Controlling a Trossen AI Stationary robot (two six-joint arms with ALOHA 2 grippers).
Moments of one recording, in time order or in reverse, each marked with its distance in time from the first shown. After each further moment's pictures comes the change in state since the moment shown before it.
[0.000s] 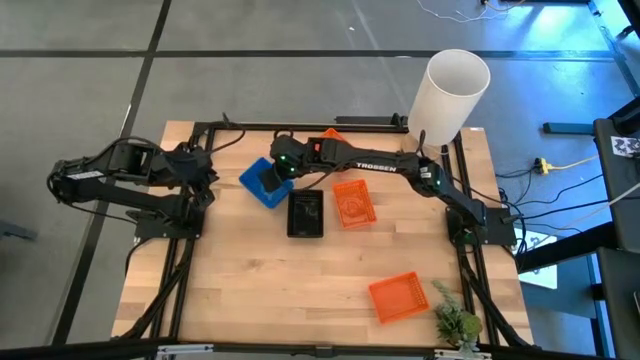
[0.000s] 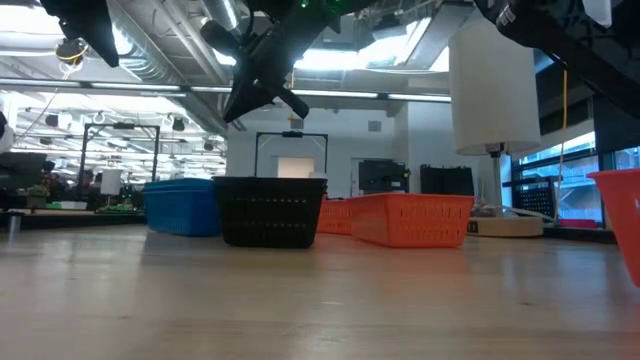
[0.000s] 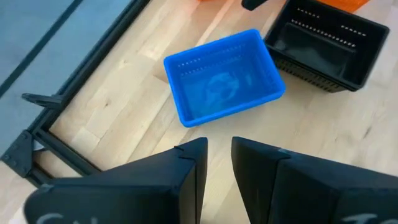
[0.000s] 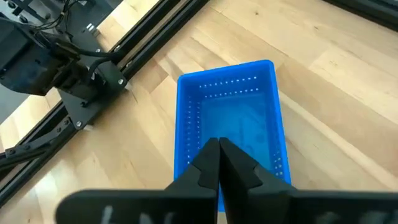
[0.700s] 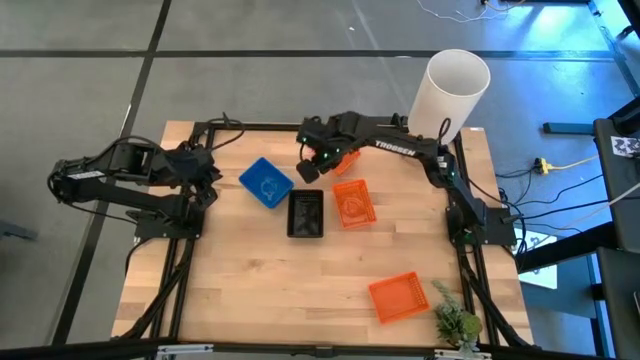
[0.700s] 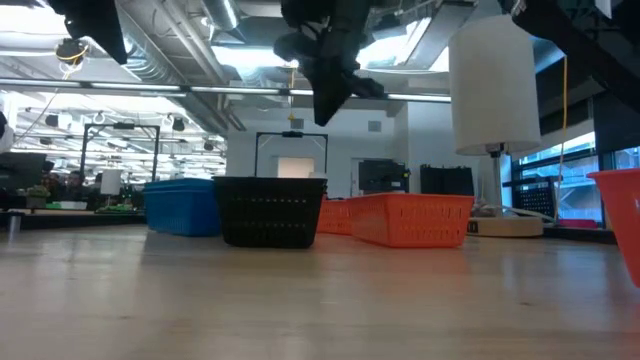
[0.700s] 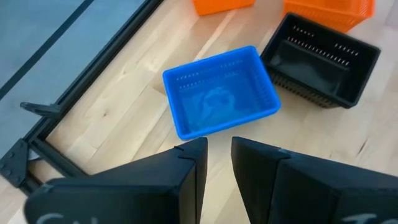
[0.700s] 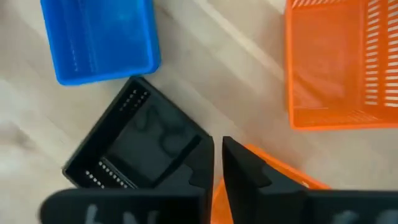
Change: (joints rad) left arm 0.000 0.005 0.000 0.052 -0.016 -0.009; right arm -0.107 -0.124 0.002 -0.608 -0.099 -0.026
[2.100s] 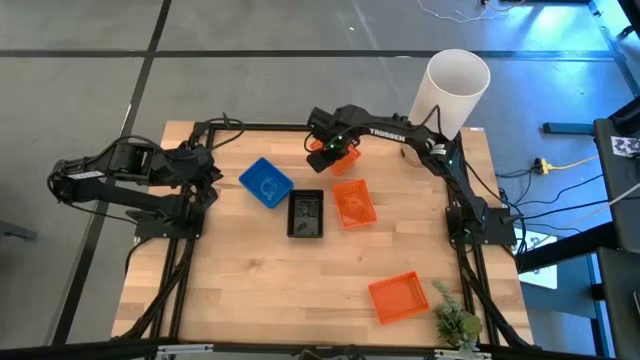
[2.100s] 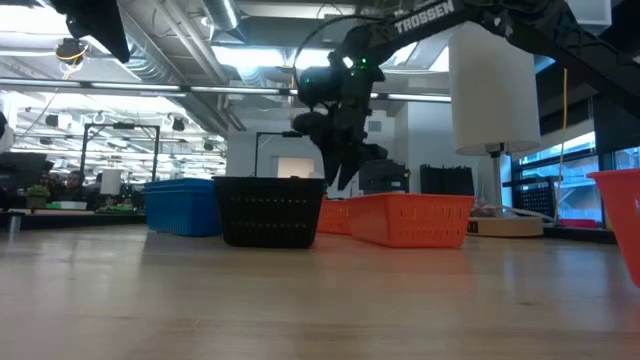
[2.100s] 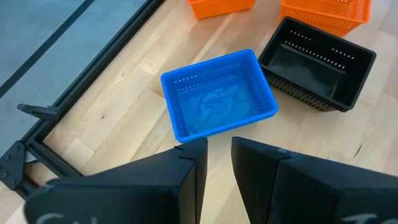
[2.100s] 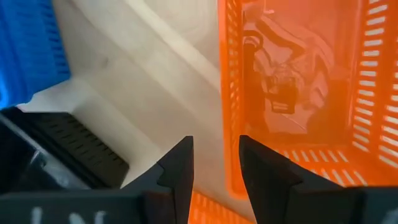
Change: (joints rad) left arm 0.000 0.000 0.000 0.012 0.002 0.000; right arm -0.187 0.032 -0.297 0.233 -0.138 -0.208
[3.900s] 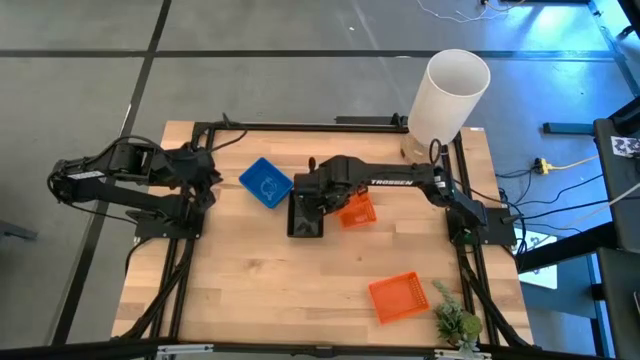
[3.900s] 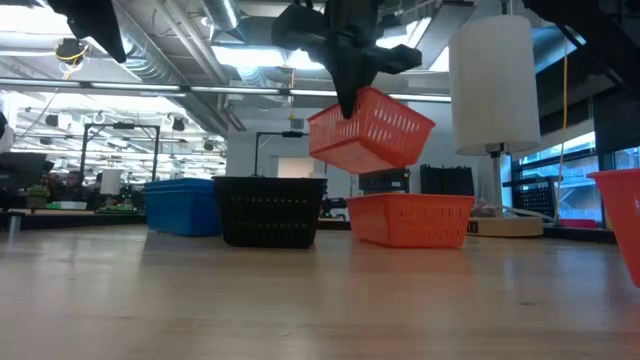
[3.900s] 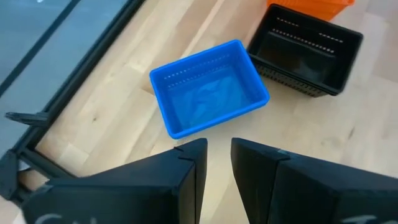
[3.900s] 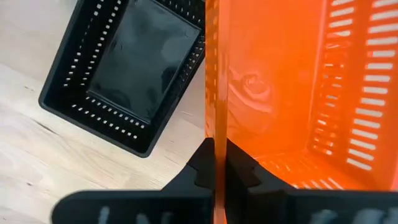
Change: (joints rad) left arm 0.000 0.000 0.000 -0.011 0.049 0.062; right arm 0.440 -0.013 0.278 -0.432 0.208 0.632
